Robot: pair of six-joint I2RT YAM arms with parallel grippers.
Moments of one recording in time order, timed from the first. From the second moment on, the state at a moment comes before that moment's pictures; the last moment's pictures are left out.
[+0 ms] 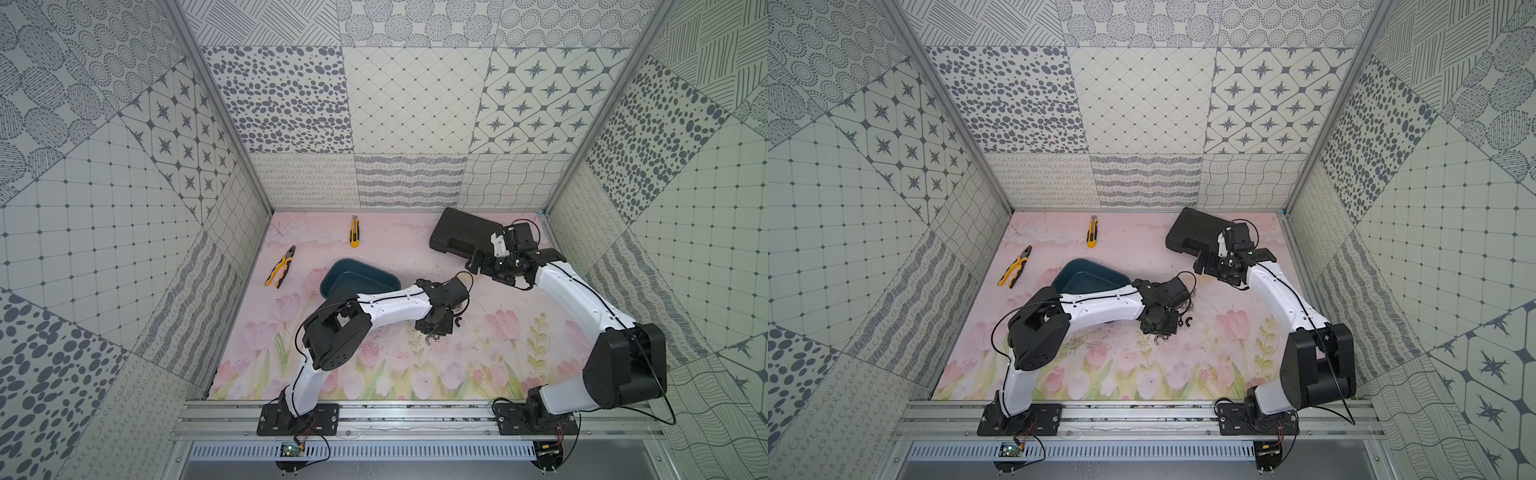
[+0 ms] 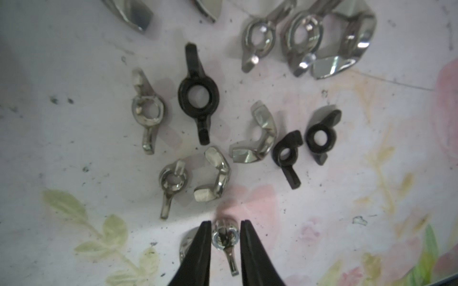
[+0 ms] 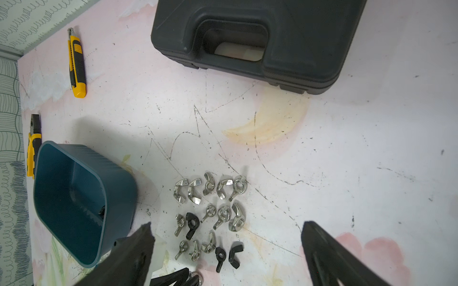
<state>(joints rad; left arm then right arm) -0.98 2.06 1.54 -0.78 0.01 -0.82 0.20 1.47 1.16 -0.68 -0.20 0.42</state>
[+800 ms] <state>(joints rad) -0.50 1.44 1.27 -0.84 -0.12 -0.80 0.83 1.74 1.27 -0.55 -0.08 0.71</state>
